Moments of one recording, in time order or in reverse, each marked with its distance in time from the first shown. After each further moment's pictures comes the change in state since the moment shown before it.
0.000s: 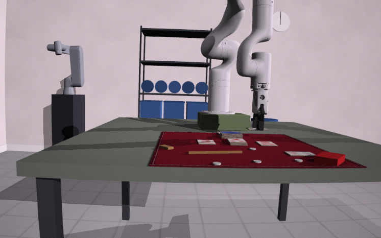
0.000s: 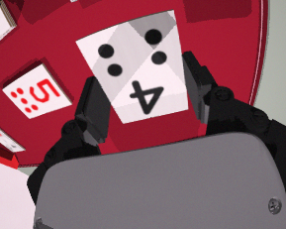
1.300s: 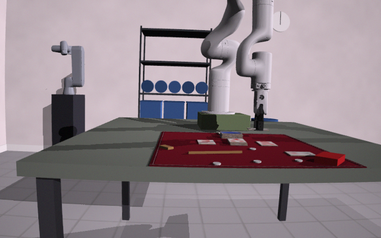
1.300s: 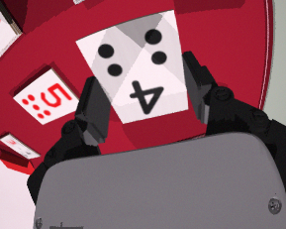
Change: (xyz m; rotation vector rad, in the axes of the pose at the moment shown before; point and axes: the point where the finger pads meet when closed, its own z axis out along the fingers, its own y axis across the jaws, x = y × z) arm 0.000 -0.010 0.000 -0.002 -0.001 0.107
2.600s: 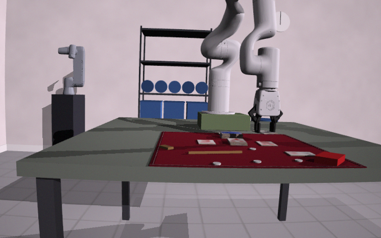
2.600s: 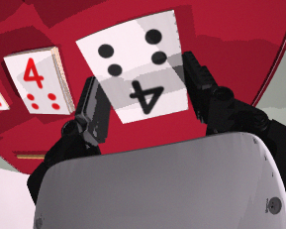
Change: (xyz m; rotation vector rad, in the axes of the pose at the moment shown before) arm -0.013 -0.104 -0.002 -0.003 -0.002 1.135
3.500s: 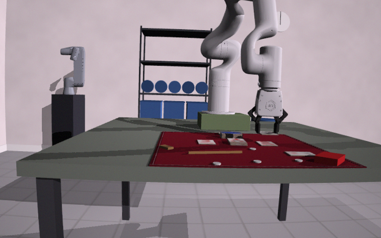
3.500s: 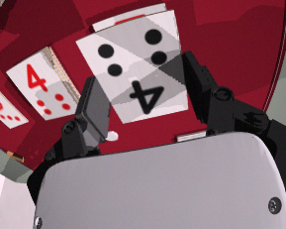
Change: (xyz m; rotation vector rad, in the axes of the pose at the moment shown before) arm -0.027 -0.009 -0.001 0.000 0.000 0.309
